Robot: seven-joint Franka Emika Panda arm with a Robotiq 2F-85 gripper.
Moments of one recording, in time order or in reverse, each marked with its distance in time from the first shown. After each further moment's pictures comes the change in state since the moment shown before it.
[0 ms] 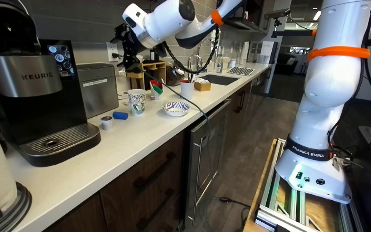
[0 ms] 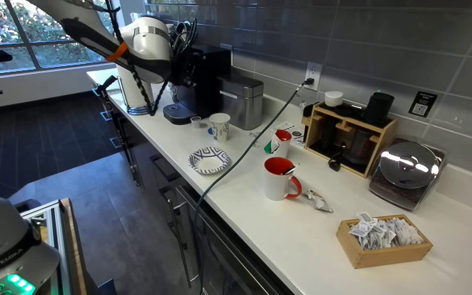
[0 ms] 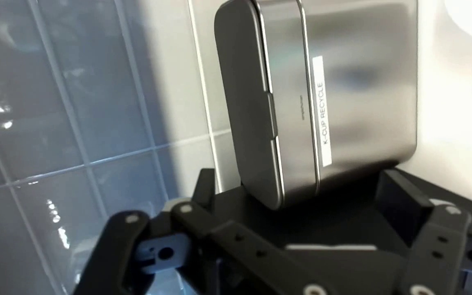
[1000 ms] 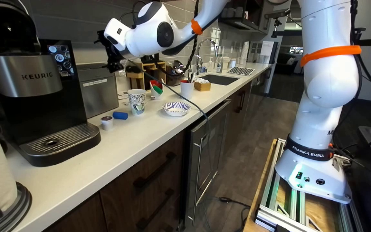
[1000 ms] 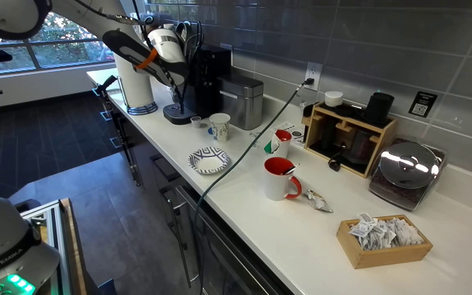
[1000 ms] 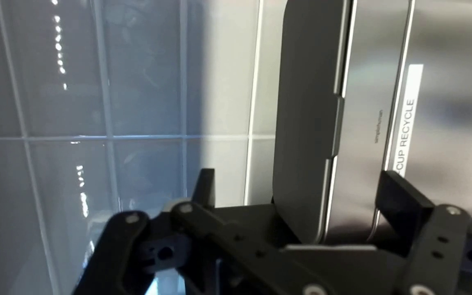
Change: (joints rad) arm 0.044 0.225 0.045 0.196 -0.317 -0.232 0.067
